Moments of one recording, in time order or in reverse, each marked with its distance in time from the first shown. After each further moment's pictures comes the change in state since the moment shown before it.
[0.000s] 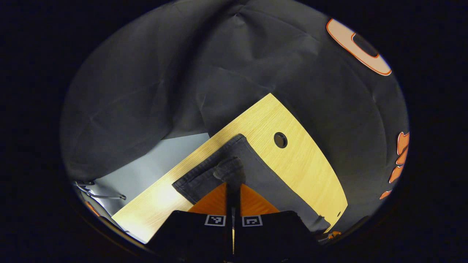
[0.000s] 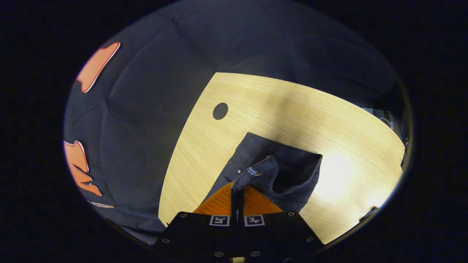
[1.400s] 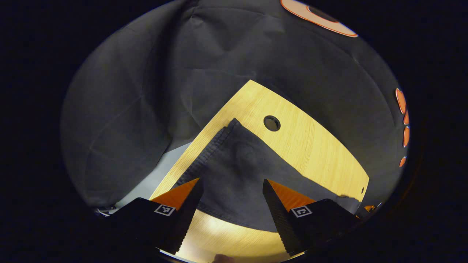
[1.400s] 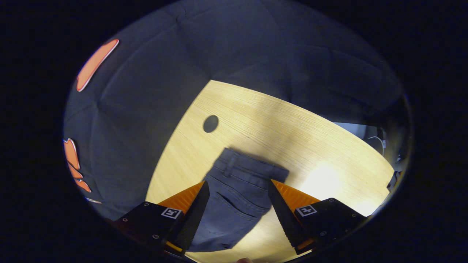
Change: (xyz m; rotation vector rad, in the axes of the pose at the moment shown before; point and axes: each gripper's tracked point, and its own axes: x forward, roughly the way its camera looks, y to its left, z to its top) left arm 0.011 -0.007 -0.020 0.280 0.036 0.028; right arm 0.006 -0.041 0.032 -0.098 -0.033 -0.119
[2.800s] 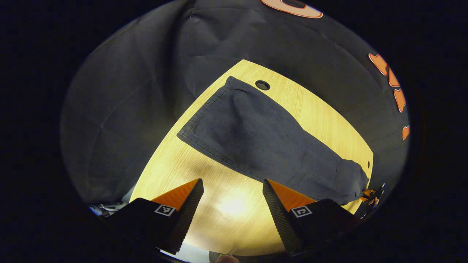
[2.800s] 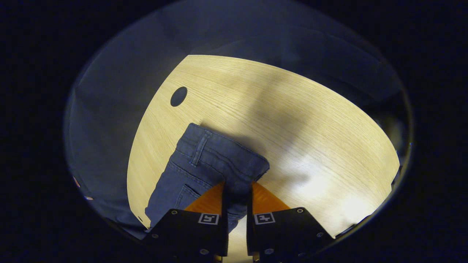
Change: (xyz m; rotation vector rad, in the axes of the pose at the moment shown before) left arm -0.025 0.005 -0.106 0.026 0.052 0.012; right arm 0.048 -0.028 -0.042 -0.002 0.099 -0.038
